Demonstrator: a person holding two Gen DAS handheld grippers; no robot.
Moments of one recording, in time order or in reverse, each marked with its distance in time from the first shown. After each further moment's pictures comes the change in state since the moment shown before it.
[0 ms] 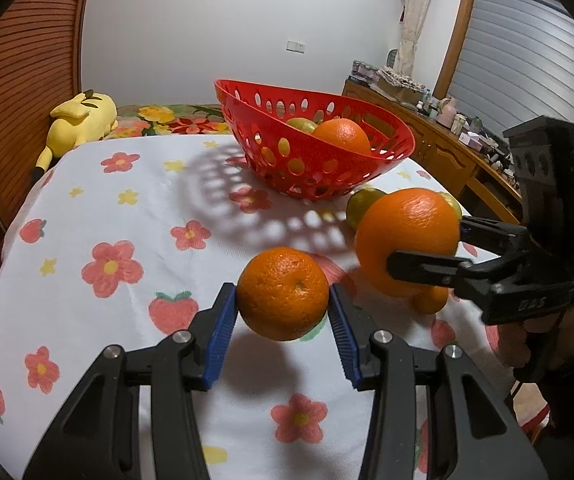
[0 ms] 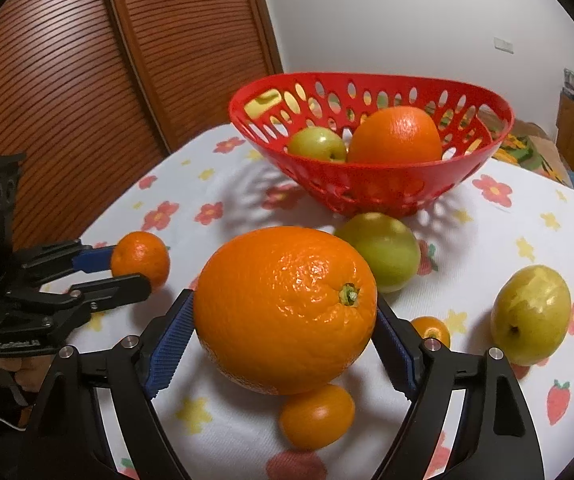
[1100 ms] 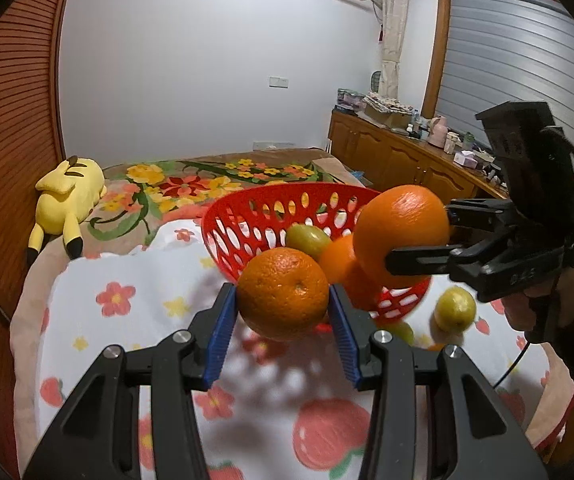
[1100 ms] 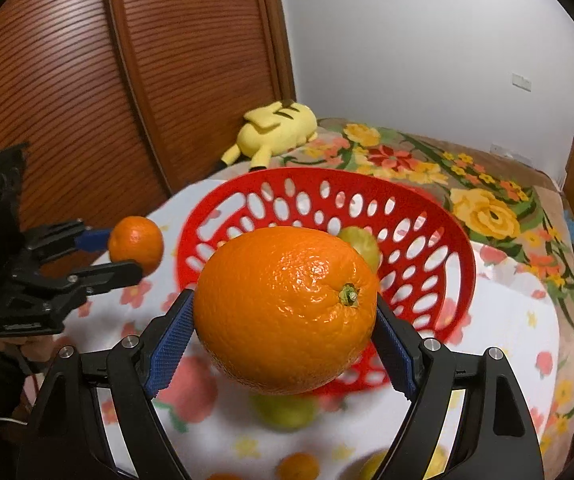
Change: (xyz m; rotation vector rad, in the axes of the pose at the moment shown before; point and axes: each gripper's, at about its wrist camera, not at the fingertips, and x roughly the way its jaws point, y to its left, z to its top) left arm 0.019 0.005 0.123 0.110 -0.112 -0.002; right arm -0.006 -0.050 0.117 -0.110 -0.008 -0.004
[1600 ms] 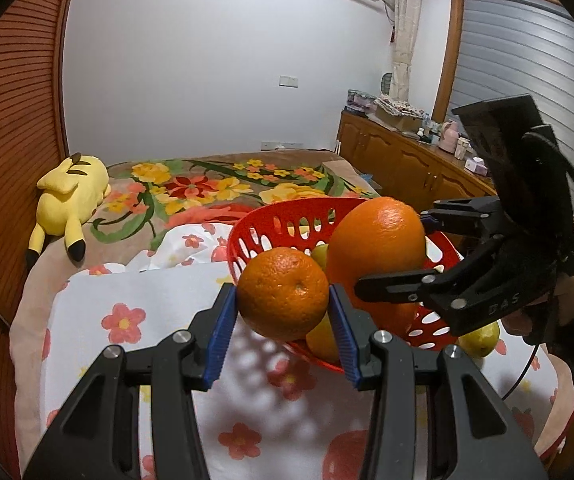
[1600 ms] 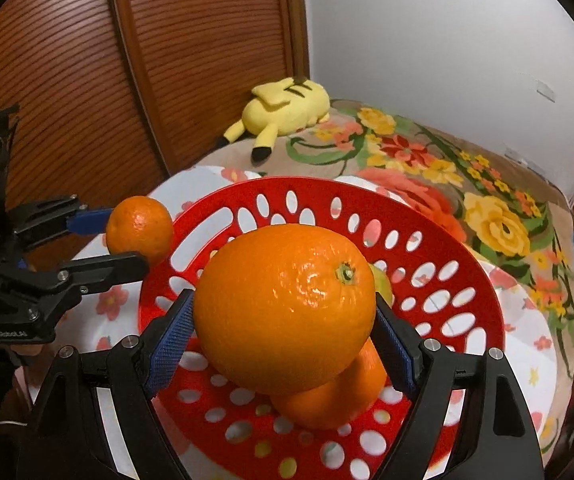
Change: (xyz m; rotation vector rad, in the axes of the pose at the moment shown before) left arm 0.023 0.025 0.019 -0.027 0.005 0.014; right arm 0.055 0.000 0.042 -0.087 0.110 0.013
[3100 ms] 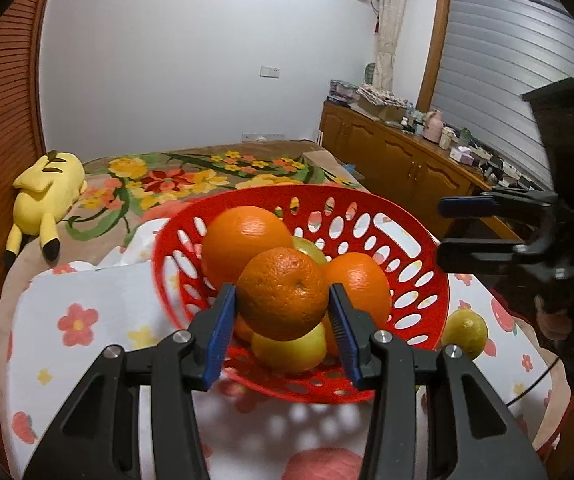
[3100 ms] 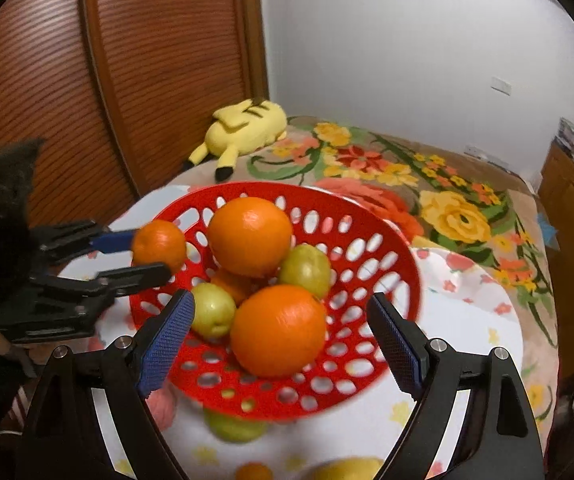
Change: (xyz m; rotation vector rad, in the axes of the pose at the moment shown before) left arm 0.034 -0.033 0.003 0.021 0.040 -0.059; right arm -0.065 -0.019 -0.033 0.106 -0.093 -0.118
